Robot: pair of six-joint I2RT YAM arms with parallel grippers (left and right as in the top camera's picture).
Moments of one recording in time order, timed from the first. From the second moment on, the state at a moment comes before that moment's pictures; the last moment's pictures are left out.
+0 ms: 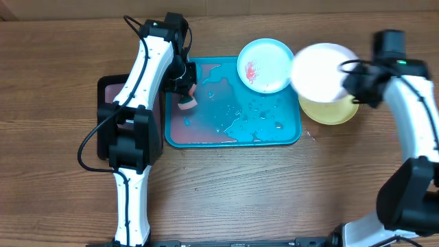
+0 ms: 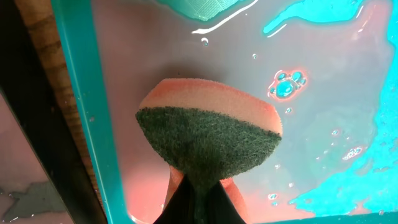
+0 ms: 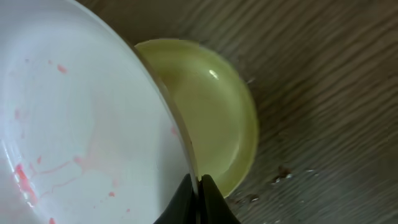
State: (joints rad) left arm -0.21 2.36 2.17 -1.39 0.13 -0.29; right arm -0.18 1.76 1.47 -0.93 -0.01 0.57
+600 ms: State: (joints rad) left arm -0.21 2.36 2.17 -1.38 0.13 -0.29; right arm -0.27 2.00 1.47 -0.91 -0.04 0.54
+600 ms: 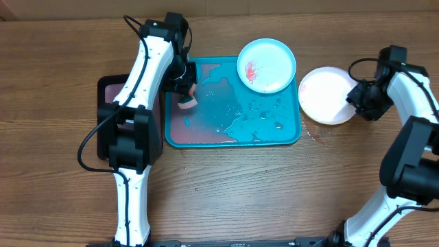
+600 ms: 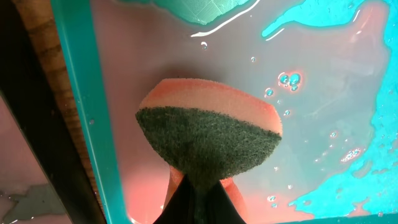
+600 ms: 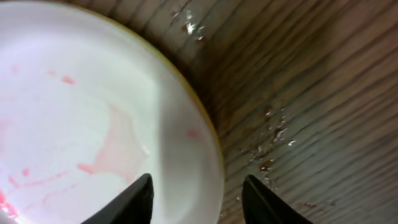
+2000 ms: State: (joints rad) left arm -0.21 2.36 2.17 -1.37 0.13 -0.29; right arm 0.20 2.22 1.71 -0.96 -0.12 0.63
